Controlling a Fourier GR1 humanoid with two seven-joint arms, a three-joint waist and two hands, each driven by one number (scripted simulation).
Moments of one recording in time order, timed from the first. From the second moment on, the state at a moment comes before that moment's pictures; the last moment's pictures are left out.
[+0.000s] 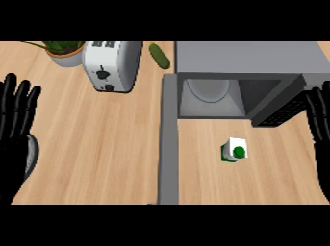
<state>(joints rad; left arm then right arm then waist) -0.01 0.11 0.00 -2.10 0.01 -0.01 0.00 0.04 -0.11 0.00 -2.10 -0.05 0.01 0.00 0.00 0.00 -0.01</state>
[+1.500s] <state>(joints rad) 0.36 0.01 0.04 -2.09 0.31 -0.22 -0.11 0.34 -0.01 0.36 -1.94 0.16 -0.40 -0.17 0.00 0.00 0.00</state>
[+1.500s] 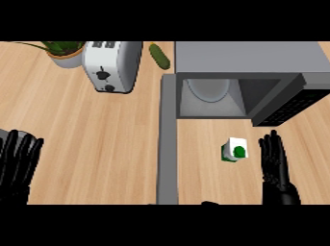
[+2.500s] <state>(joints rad) 0.51 0.01 0.05 -2.06 0.30 -0.31 -0.26 0.16 0.00 0.12 -1.30 -0.09 -0.45 -0.59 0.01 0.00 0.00</state>
